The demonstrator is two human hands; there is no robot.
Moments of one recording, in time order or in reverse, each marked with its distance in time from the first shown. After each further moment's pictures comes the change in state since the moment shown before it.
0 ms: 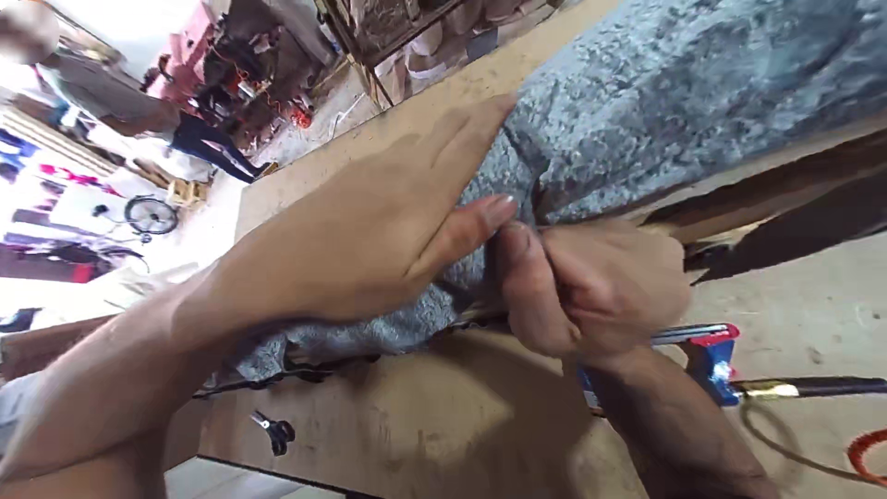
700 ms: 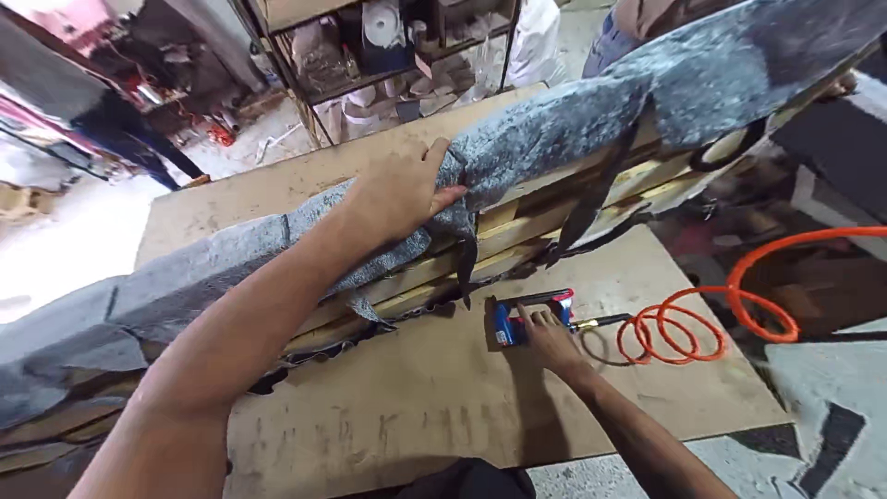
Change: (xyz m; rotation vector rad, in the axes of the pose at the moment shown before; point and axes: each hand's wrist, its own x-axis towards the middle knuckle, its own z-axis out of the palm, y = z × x) left_hand 0.022 -0.009 0.015 0.050 0.146 -0.185; right_hand -0.228 -0.008 -0.165 -1.000 -1.136 0.951
